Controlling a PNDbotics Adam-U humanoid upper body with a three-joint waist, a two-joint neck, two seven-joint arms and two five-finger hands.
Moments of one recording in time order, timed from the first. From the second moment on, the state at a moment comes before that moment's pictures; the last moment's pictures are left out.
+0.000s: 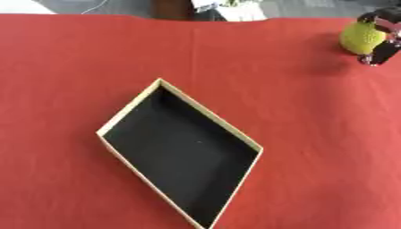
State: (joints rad) left arm -0.16 0.46 0.31 -1.99 0.31 -0.41 0.13; right arm -1.03 -0.81 -0.07 -0.81 1.17 -0.05 0.43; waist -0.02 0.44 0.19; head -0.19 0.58
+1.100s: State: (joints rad) left arm -0.18 0.44 0.30 -1.99 0.30 -0.40 0.10; right arm -1.06 -0.81 -0.09 -0.80 1.30 0.05 0.35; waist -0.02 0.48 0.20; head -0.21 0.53
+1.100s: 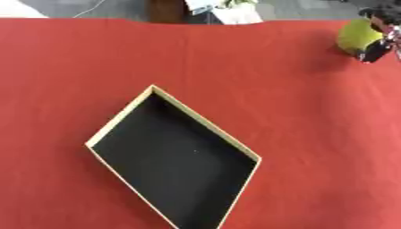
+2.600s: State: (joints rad) left arm -0.19 0.47 0.31 -1.99 0.30 -0.49 0.16; right arm -1.03 -0.79 -0.05 -0.85 1.57 0.17 -0.04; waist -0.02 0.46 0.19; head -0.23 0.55
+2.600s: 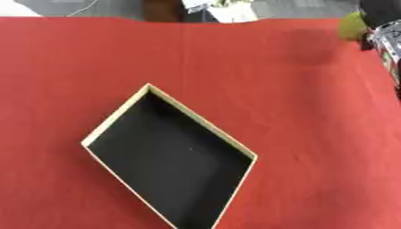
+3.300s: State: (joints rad) left arm -0.19 0.48 0.31 -1.99 0.30 -0.48 0.17; right arm -0.84 -0.91 -0.04 -1.46 1.12 0.16 -0.05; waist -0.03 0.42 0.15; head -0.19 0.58
